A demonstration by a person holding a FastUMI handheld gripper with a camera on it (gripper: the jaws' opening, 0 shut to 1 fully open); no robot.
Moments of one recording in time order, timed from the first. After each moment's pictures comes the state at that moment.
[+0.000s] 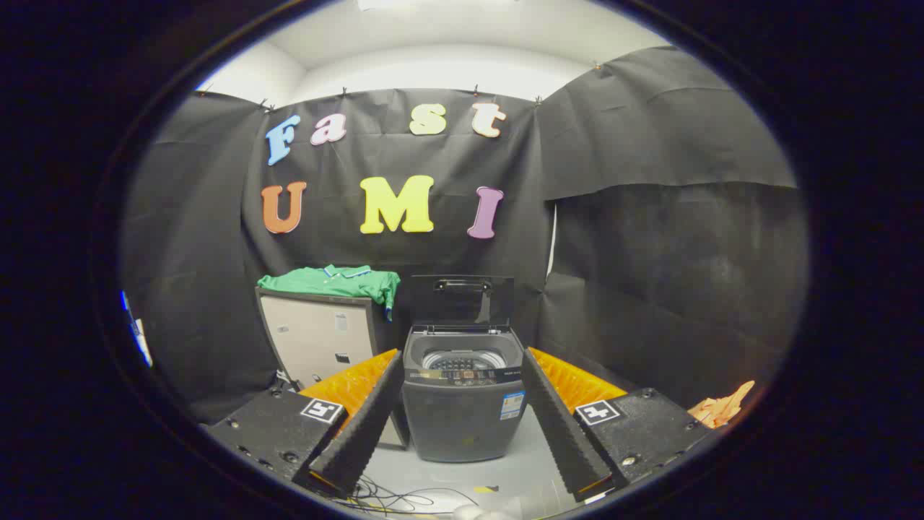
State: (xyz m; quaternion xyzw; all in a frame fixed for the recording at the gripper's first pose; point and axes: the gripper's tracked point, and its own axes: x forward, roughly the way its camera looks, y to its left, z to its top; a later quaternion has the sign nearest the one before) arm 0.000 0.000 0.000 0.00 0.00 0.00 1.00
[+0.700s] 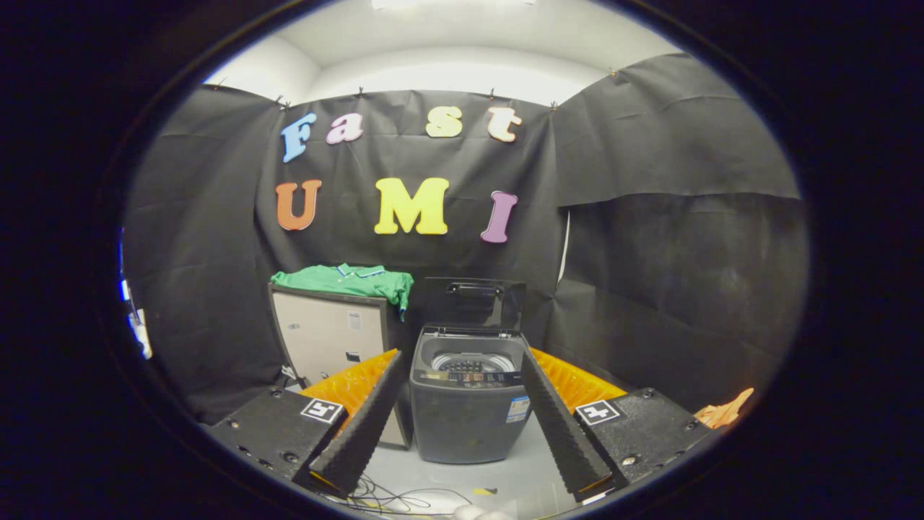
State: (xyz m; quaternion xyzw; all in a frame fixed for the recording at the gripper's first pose) arm -0.004 0.014 -0.001 -0.02 -0.01 0.02 1.00
